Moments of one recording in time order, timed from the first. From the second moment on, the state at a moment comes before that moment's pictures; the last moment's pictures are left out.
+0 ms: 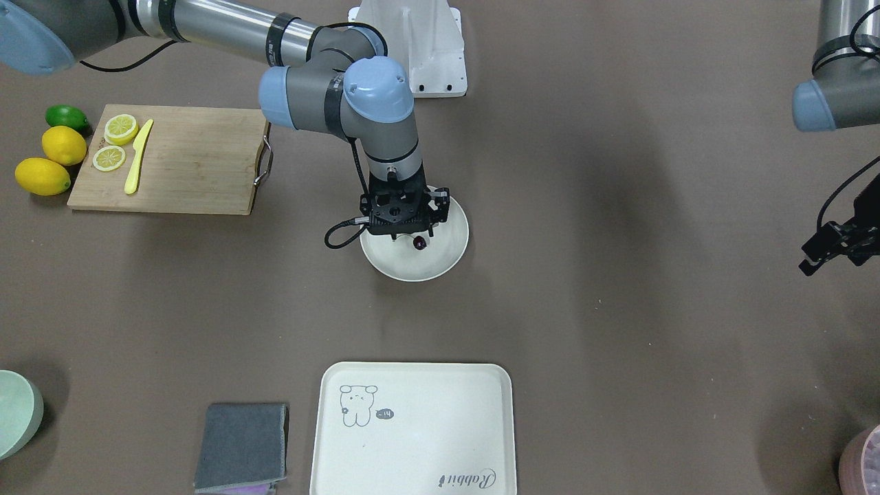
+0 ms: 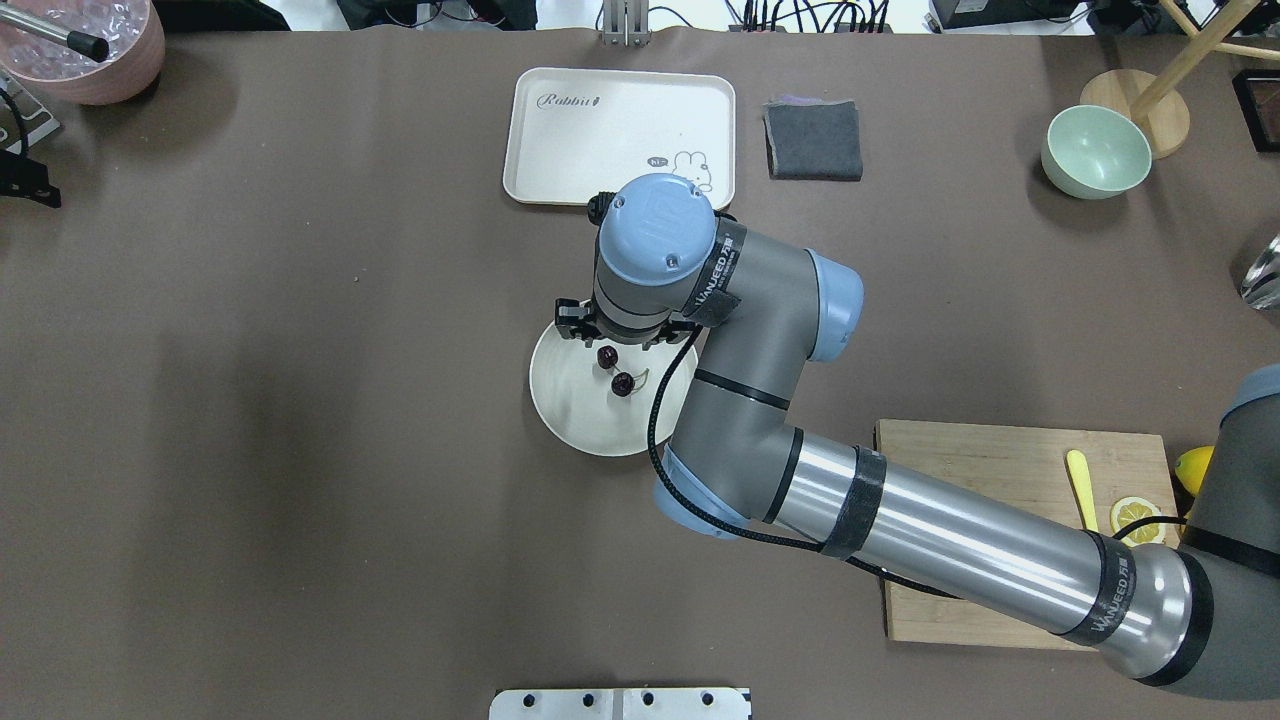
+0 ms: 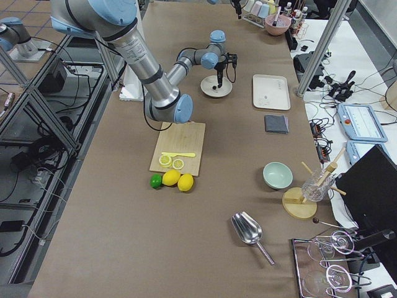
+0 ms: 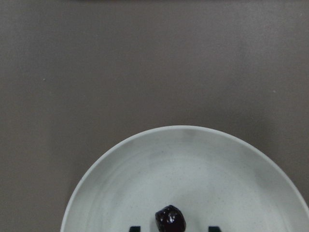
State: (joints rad) left arm -1.24 -1.69 -1.56 -2.08 -2.15 -0.81; right arm 0.54 -0.72 1.46 -1.47 1.85 1.25
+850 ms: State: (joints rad) left arm -1.43 -1.64 -1.56 -1.94 -2.28 -0.41; right arm 1.13 -1.24 1.81 -1.90 2.11 0.51
